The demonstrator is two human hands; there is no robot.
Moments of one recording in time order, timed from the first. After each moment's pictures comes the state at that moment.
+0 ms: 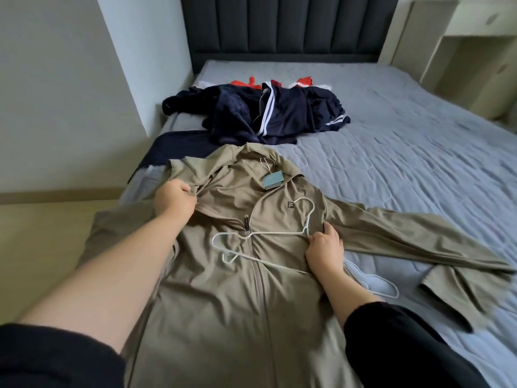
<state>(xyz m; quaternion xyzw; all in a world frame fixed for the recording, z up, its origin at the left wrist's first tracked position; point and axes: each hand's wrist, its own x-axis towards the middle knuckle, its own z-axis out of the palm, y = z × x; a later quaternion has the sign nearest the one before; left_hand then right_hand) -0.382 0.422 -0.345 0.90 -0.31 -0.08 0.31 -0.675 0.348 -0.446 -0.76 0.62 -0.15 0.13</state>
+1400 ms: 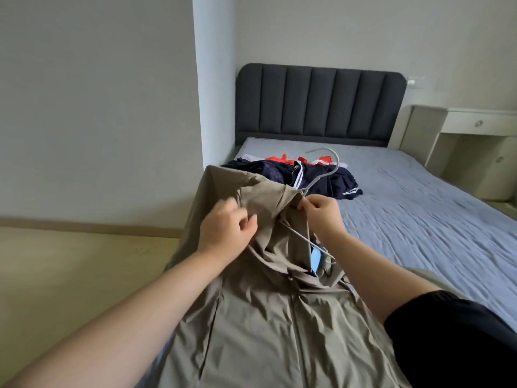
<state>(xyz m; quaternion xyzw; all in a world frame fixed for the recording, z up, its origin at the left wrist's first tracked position) -0.456 0.607 -0.196 0.72 -0.56 0.22 0.36 -0.614 0.471 -0.182 -0.70 0.40 -0.45 0.37</state>
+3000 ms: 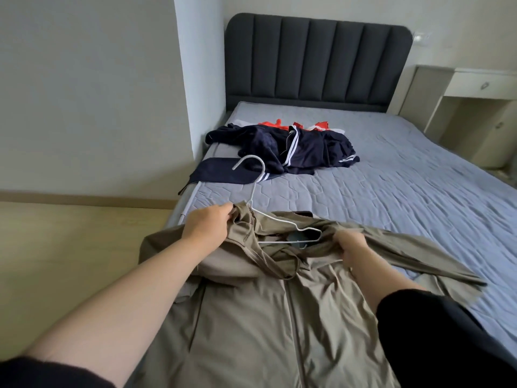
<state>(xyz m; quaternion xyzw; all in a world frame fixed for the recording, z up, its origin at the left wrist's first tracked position) -0.420 0.577 -0.284 0.78 -0.58 0.15 0.18 -0.687 0.408 -0.317 -0.48 0.63 -0.30 0.53</state>
